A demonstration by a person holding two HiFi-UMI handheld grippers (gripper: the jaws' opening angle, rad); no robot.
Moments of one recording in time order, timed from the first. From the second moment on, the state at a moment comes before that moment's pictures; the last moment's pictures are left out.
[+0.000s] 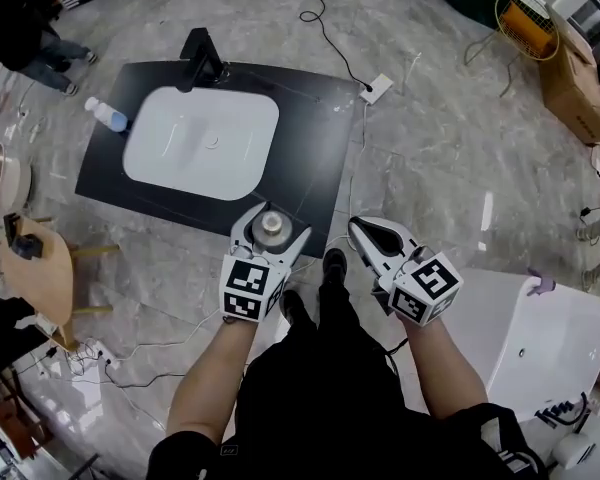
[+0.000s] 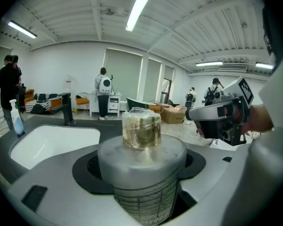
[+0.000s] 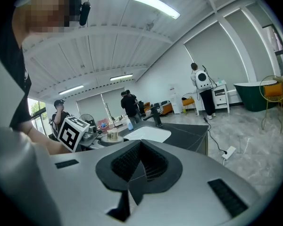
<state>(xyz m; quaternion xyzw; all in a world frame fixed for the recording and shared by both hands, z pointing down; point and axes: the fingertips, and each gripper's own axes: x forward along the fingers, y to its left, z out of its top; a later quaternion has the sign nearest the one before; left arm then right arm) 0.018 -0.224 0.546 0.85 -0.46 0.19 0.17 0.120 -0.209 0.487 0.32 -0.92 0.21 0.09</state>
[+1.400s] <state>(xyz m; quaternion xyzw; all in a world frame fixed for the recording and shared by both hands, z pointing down) 0.050 -0.311 0.649 0.84 -0.44 0.25 0.19 0.151 -0.250 0.536 0.33 -0.90 0.24 0.13</state>
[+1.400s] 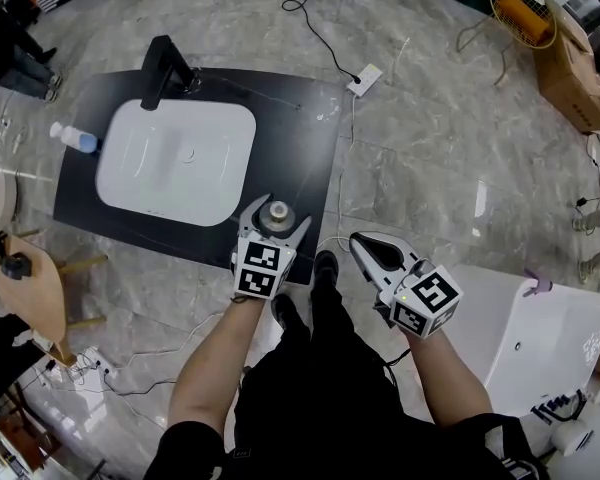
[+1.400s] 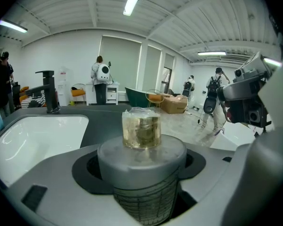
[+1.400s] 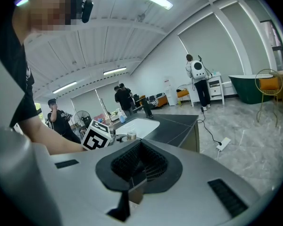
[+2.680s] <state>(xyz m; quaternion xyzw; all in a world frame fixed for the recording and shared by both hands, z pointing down) 0.036 -0.286 0.659 0.84 -0.43 0.30 0.16 0.140 -0.224 0.538 0.31 -0.91 0.24 0.13</state>
